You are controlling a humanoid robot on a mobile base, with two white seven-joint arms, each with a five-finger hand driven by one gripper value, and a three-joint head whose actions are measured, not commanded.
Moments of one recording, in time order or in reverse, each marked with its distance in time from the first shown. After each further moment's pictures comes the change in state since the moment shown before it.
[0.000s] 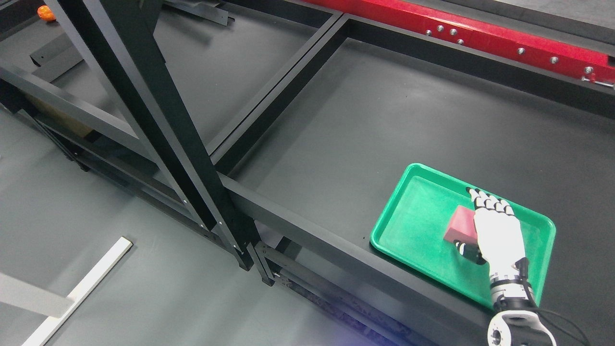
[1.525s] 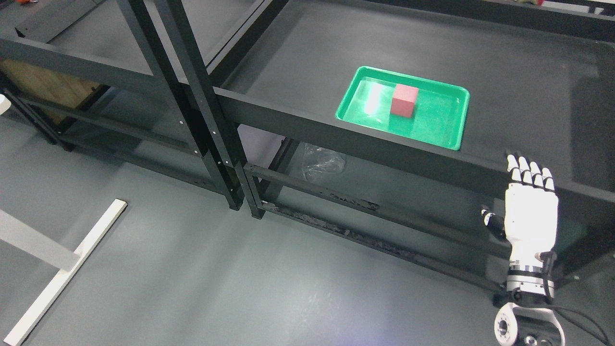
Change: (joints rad) left arm 0.000 0.000 0.000 0.000 0.000 0.000 0.000; right arm -0.035 -0.006 -0.018 -0.014 0.023 0.009 -0.304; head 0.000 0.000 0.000
